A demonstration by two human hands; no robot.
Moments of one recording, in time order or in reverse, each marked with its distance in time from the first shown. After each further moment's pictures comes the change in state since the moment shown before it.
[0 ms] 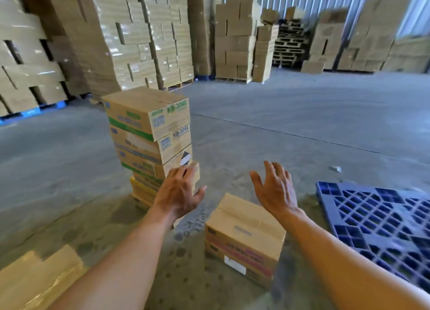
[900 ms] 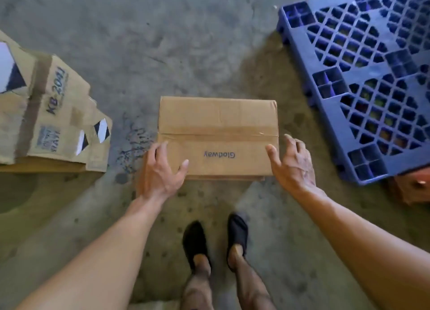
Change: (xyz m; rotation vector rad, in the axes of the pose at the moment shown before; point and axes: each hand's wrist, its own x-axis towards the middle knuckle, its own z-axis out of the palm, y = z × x) left_hand 0.130 -0.154 0.521 -0.345 -0.564 -0.128; right_hand 0.094 0.258 0.366 -0.190 -0.308 0.919
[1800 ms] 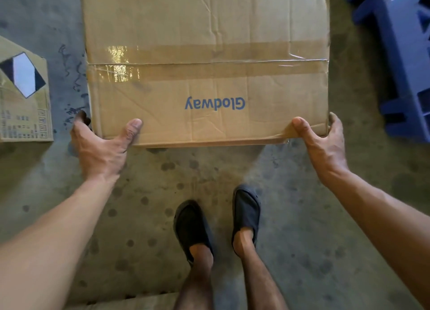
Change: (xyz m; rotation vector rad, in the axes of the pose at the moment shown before) left_hand 0.042 -0.148 0.162 -0.400 0.143 -0.443; right_hand 0.083 0.136 0.191 0.623 -0.008 0.322
